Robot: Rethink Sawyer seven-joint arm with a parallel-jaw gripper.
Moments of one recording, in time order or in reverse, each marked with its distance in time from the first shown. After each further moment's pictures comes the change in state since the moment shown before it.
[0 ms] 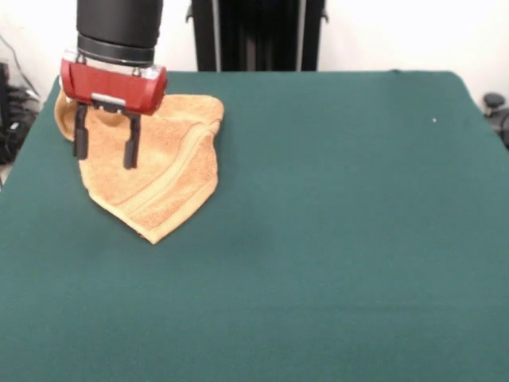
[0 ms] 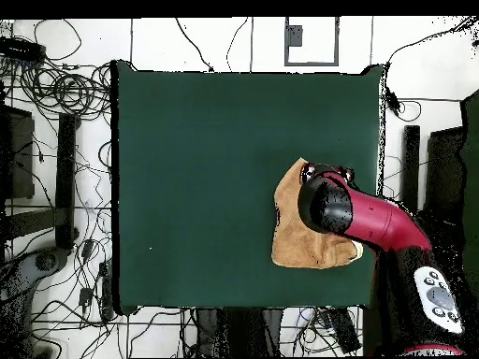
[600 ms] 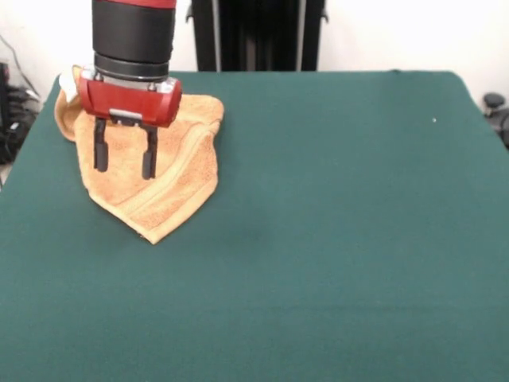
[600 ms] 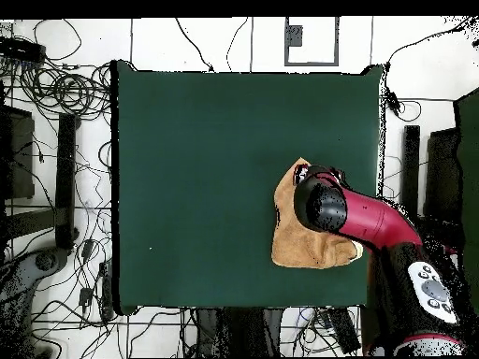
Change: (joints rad) arm -0.013 0.034 0.028 0.008 0.004 0.000 0.000
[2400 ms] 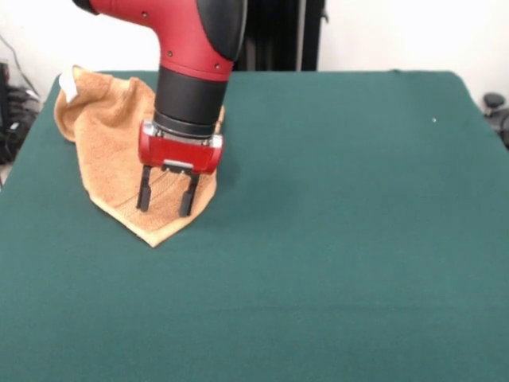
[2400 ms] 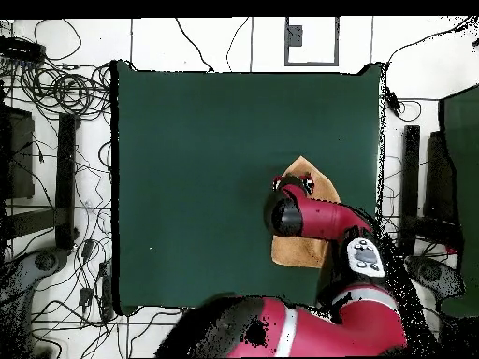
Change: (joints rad) arm 0.208 0.220 -0.195 -0.084 -0.060 -0.208 0.000
